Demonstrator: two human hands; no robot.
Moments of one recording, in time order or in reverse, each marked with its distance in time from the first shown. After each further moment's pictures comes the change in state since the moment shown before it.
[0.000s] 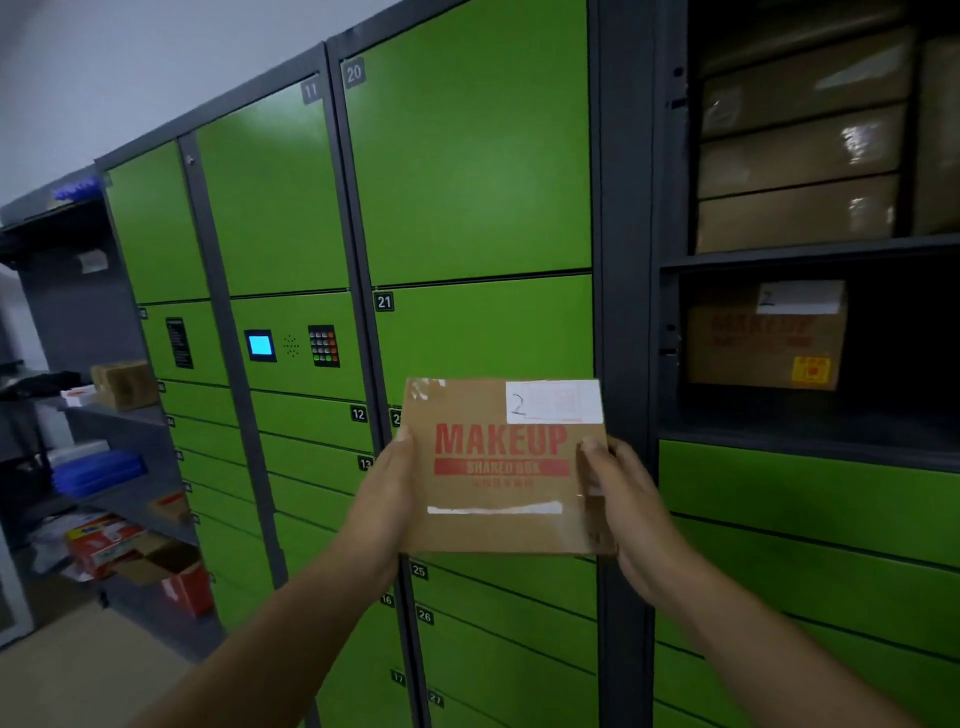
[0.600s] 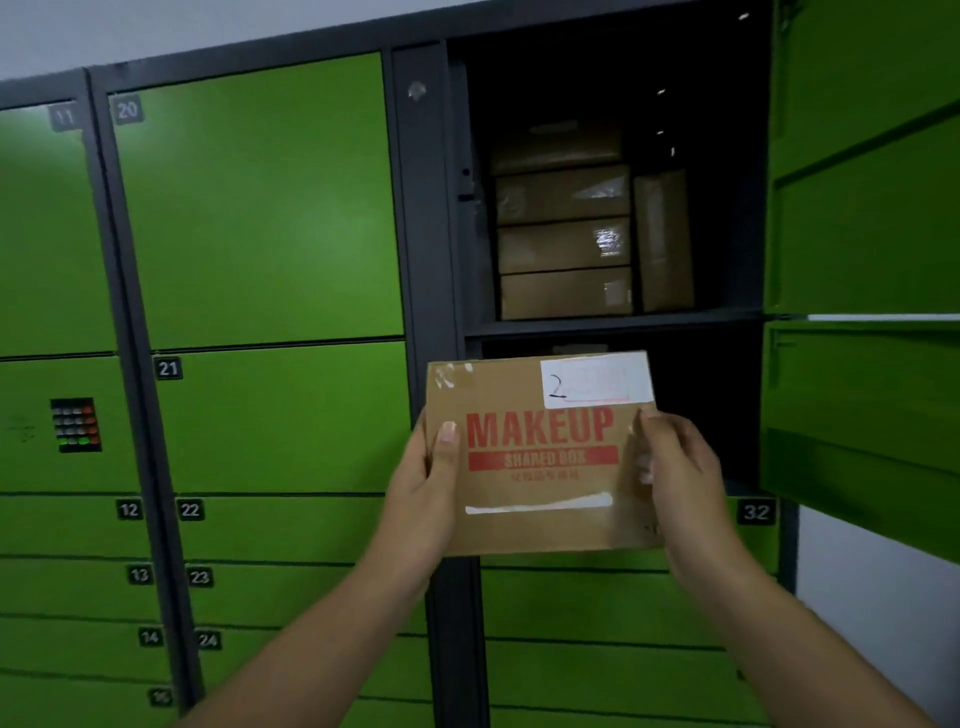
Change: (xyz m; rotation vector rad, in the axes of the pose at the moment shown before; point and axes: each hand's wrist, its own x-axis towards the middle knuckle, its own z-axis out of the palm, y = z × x) left_hand -0.011 0.040 0.188 -0.070 -0.362 0.338; right_hand -0.031 -0.097 -0.167 -0.070 0.561 -0.374
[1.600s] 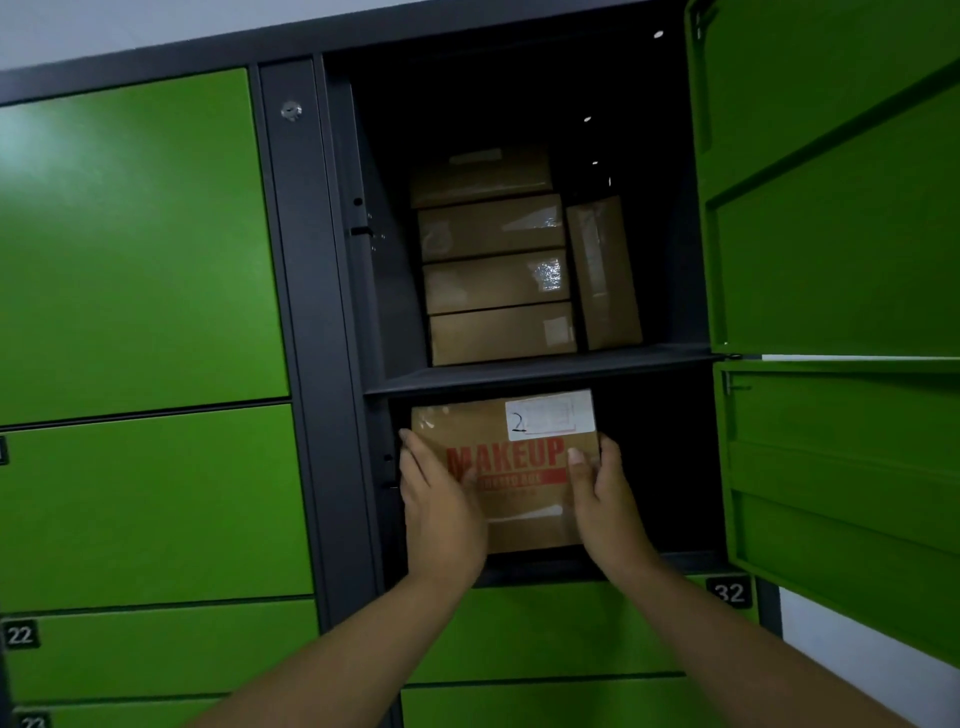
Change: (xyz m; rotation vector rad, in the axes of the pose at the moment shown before) left_hand 0.132 -0.061 0.136 0.646 0.214 0.242; right_hand 0.158 0.095 -0.012 -0.216 -0.108 -0.230
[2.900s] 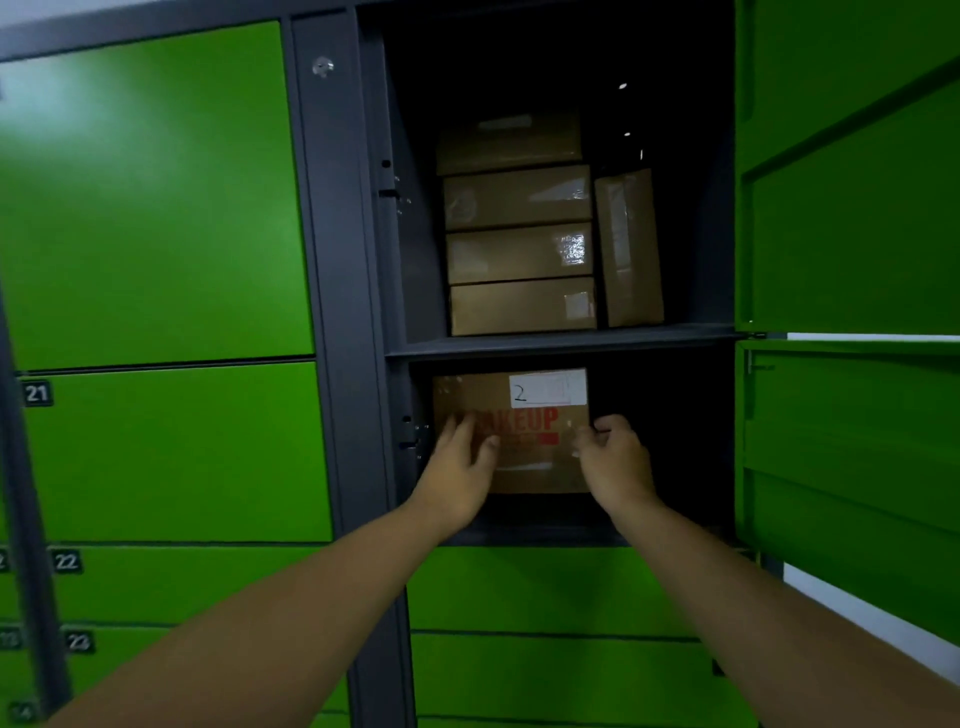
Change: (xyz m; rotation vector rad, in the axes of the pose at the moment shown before) left_hand 0.030 -0.027 -0.005 -0.100 -0.387 0.037; right_hand 0.025 -0.006 0.006 -0.301 0.061 0.237
